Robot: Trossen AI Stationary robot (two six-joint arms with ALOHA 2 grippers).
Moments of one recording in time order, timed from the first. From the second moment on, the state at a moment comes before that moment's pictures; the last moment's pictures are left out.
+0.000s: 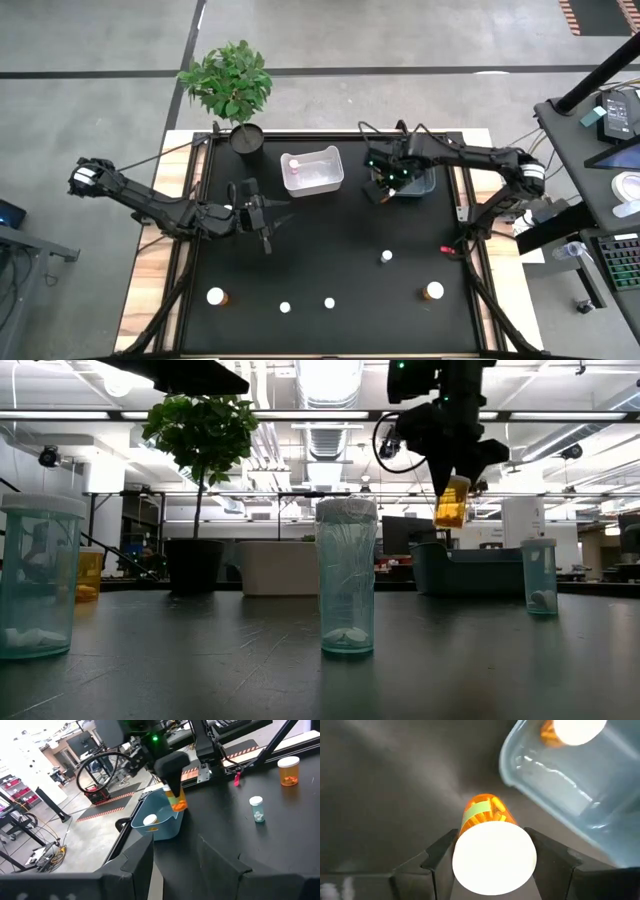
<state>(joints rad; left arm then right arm) -0.32 1.02 0.63 0.20 -0.66 0.29 -0.29 1.57 1.37 -1.21 -0.04 0.69</state>
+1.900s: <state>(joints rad) -0.32 1.02 0.63 0.20 -0.66 0.29 -0.82 1.55 1.02 -1.00 0.08 0.20</state>
